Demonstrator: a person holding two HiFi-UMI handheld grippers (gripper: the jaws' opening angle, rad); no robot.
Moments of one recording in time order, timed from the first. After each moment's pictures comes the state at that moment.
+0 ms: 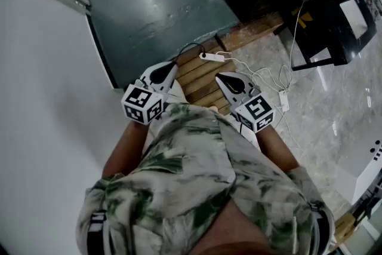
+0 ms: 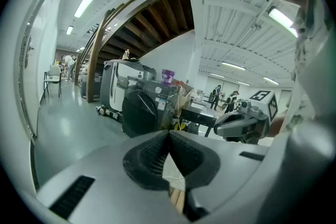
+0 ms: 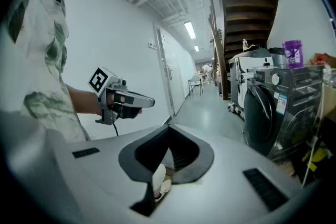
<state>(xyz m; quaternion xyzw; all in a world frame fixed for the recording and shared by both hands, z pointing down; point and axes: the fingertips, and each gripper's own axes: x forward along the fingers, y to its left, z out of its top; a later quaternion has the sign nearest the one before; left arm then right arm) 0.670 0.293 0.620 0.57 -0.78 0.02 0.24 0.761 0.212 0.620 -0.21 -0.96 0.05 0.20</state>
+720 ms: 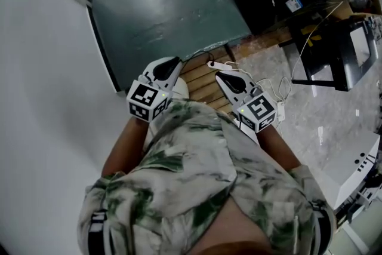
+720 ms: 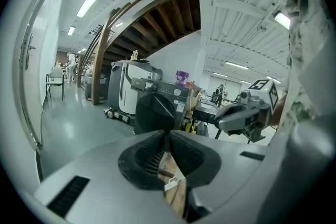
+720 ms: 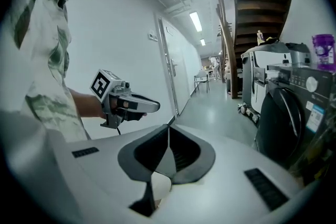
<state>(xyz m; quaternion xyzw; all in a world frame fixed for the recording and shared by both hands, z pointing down) 0.461 0.349 0.641 0.57 -0.79 0.03 0.24 0.543 0.277 0.624 -0.23 -0.94 0.04 0.23</state>
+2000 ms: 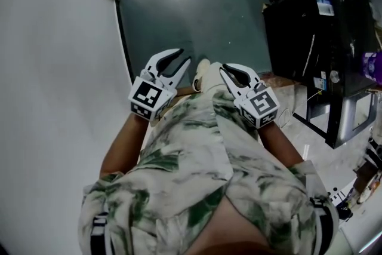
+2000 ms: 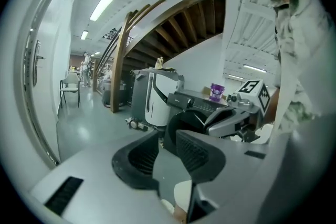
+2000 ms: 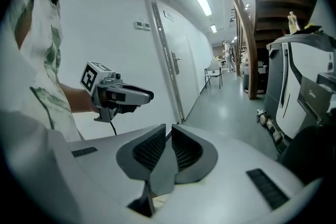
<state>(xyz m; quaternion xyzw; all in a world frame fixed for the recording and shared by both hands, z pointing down) 0.073 0.395 0.552 0.52 -0.82 0.02 0.24 0.129 0.310 0.569 -0.30 -0.91 0.04 0.28</state>
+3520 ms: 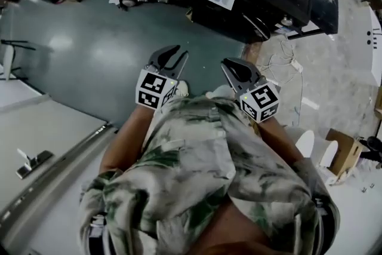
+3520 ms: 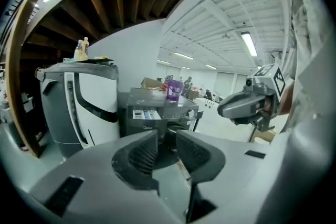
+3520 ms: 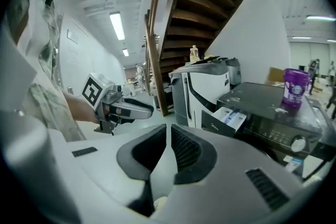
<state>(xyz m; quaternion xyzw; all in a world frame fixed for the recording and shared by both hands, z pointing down) -0.178 0.015 0.455 0.82 -0.51 0.14 0.20 -0.062 0.016 0.418 0.20 -0.95 0.13 0.22</state>
